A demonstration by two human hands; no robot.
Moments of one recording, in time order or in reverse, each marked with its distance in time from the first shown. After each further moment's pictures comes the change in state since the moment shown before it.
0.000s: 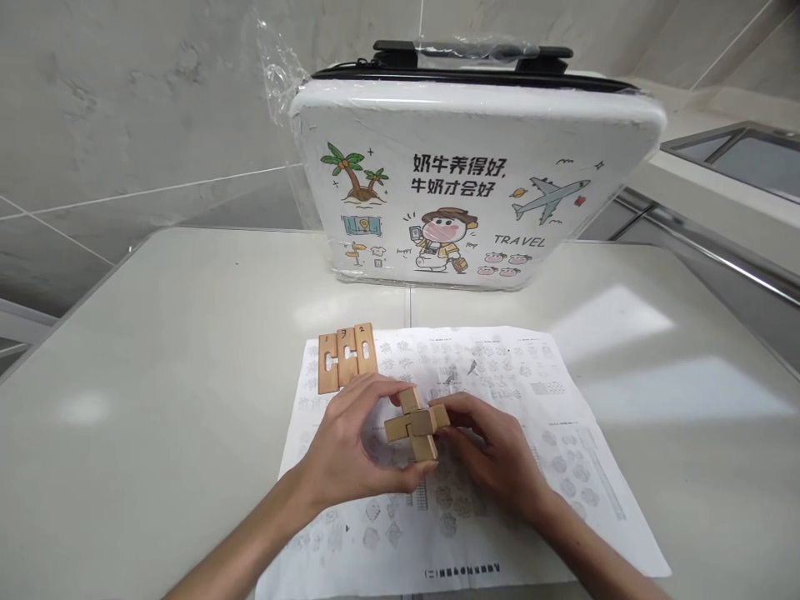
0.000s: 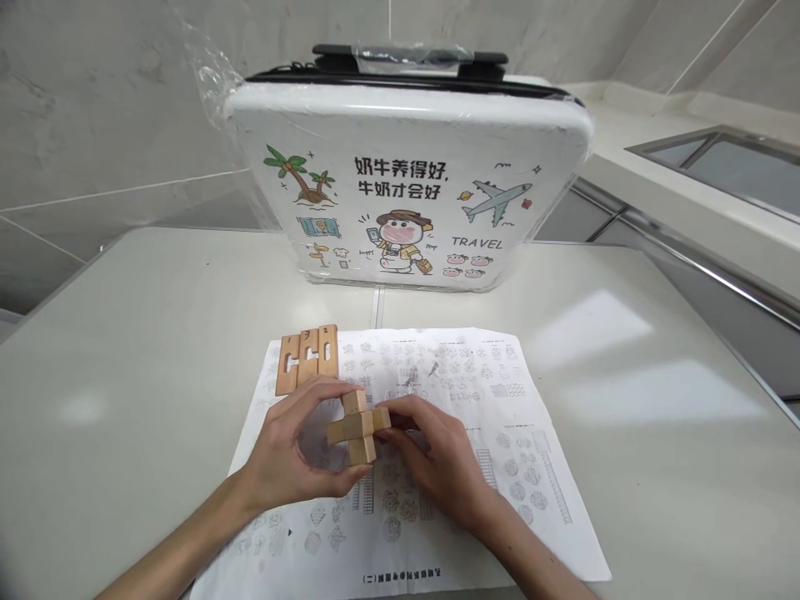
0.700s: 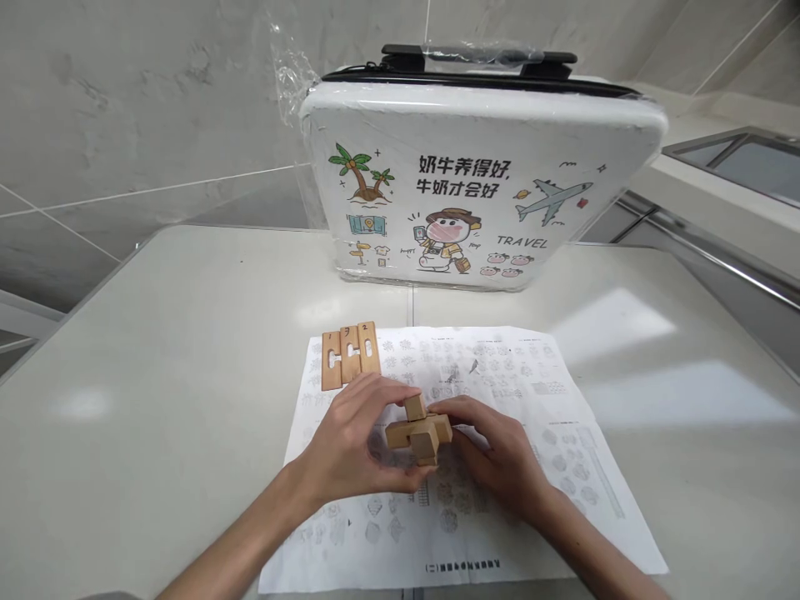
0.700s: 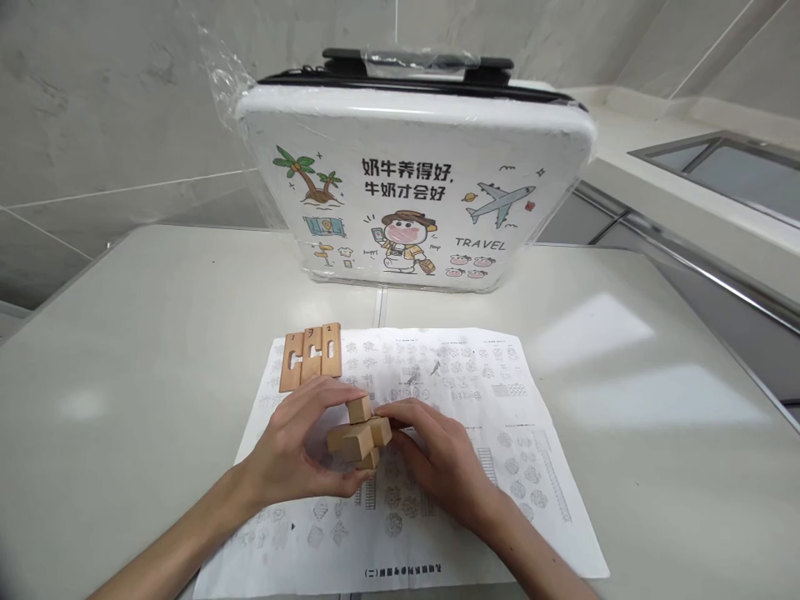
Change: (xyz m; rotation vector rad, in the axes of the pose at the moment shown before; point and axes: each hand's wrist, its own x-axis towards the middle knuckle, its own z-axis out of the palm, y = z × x) left_hand 0.002 -0.003 -0.002 0.046 -0.031 0.174; right_hand -0.005 0.003 -0.003 -0.127 -0.033 -0.147
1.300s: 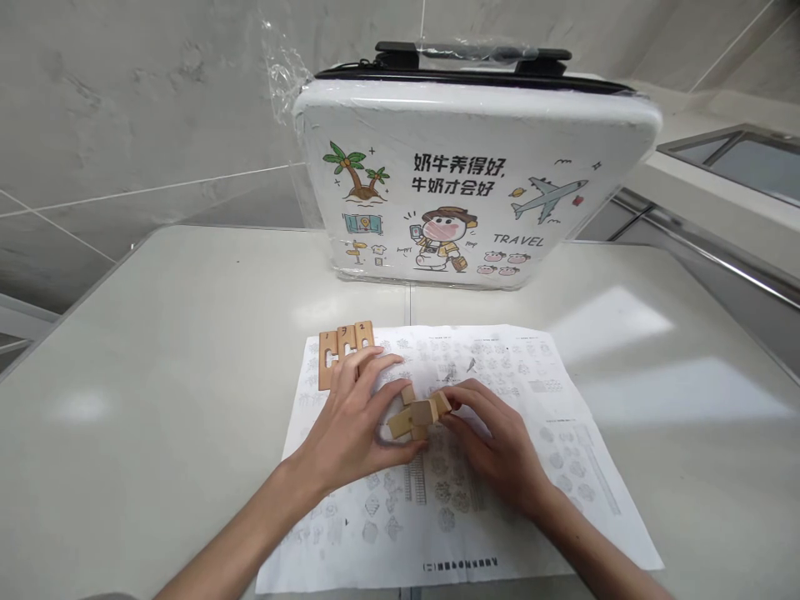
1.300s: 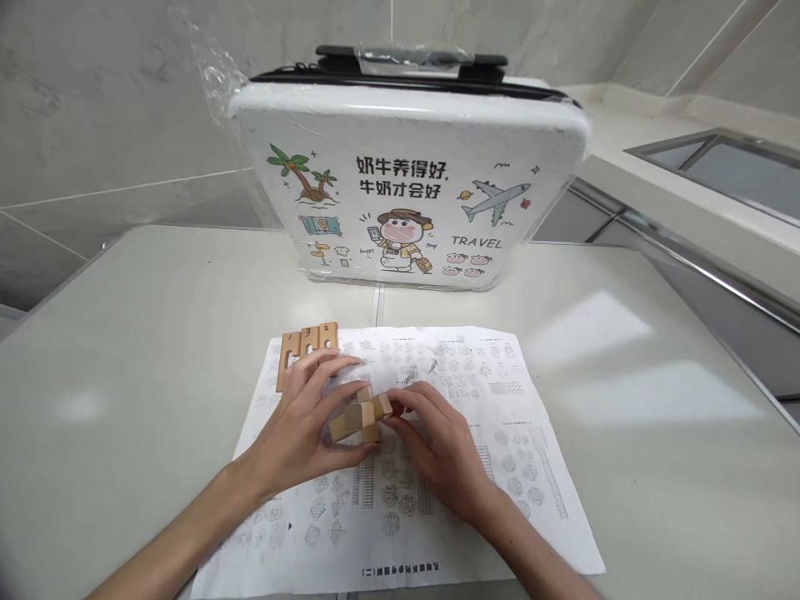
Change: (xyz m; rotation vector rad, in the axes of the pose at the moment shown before) left_hand -0.001 -0.006 0.002 0.324 -0.159 -0.096; right_hand 0.008 -0.001 -0.001 -0.057 0.083 0.013
